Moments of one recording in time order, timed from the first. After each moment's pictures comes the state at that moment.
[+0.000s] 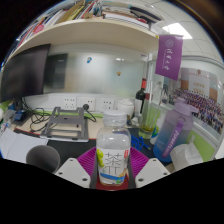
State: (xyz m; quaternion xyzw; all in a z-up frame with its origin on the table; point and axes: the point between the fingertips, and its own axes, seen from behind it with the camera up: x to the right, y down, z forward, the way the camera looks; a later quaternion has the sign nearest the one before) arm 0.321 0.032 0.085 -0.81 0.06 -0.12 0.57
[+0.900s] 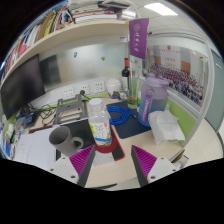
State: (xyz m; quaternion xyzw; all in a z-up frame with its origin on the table) arm 0.320 -0.117 0.096 -0.88 0.15 -0.04 0.46
